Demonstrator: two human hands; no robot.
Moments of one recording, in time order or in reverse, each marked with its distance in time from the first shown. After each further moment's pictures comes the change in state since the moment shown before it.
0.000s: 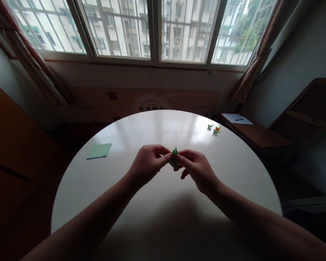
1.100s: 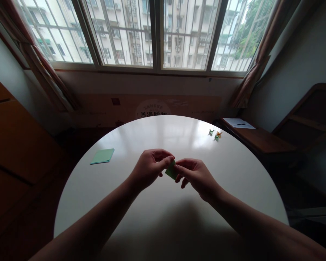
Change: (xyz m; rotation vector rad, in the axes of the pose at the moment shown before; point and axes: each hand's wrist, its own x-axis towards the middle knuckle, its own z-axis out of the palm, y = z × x) left_hand 0.002 -0.004 -0.004 -0.146 -0.053 -0.027; right_hand -0.001 0.000 0.002 -0.026 -0.094 0.049
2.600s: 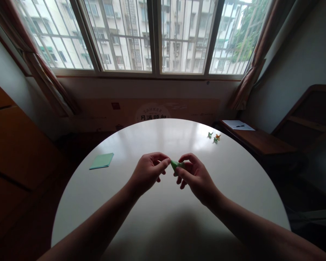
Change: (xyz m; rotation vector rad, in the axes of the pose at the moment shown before) left_hand 0.001 -0.001 0.003 0.027 0.068 -0.030; right_hand 0.000 0.002 0.001 0.045 0.044 -0.181
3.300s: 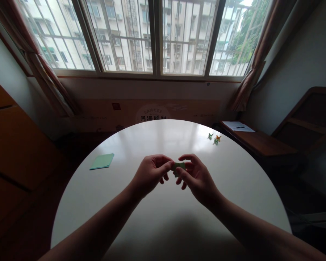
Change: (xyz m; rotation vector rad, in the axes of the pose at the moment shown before) left_hand -0.003 0.004 0.004 -0.138 -0.073 0.004; right_hand -0.003 0.001 0.000 -0.092 0.016 -0.068
